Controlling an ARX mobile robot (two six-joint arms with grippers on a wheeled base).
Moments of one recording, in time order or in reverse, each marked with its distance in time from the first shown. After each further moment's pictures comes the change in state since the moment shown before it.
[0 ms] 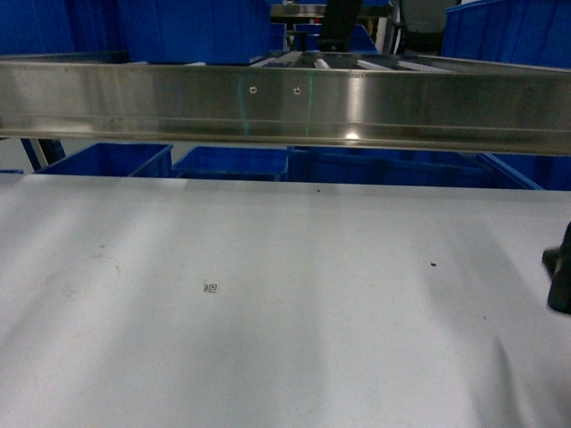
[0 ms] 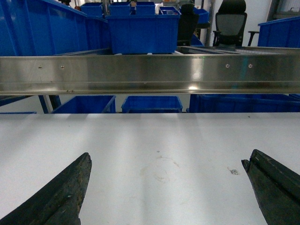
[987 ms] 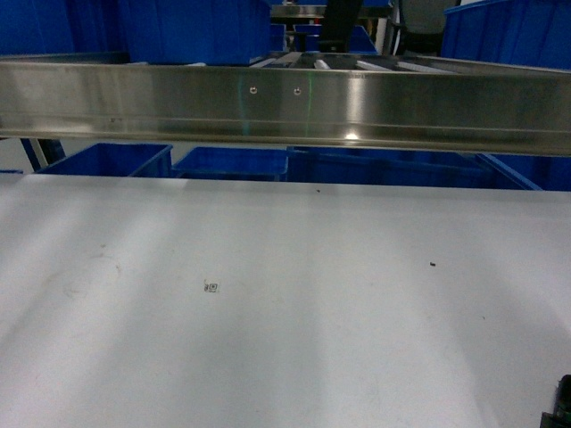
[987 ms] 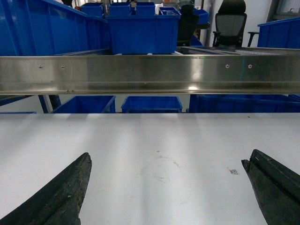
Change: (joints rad) left arm 0.000 0.000 0.000 0.000 0.000 0.000; right arm 0.116 0.315 -0.224 0.392 0.228 0.097
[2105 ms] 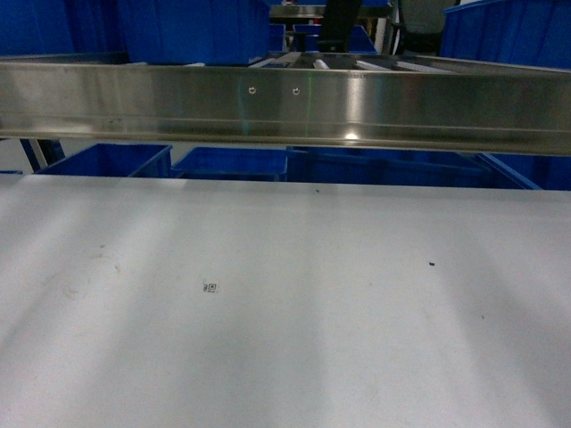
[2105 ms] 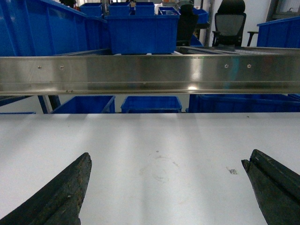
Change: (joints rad) left arm 0.000 0.000 0.000 0.000 0.000 0.000; right arm -0.232 -1.157 -0.008 -0.753 -0.582 -0.368
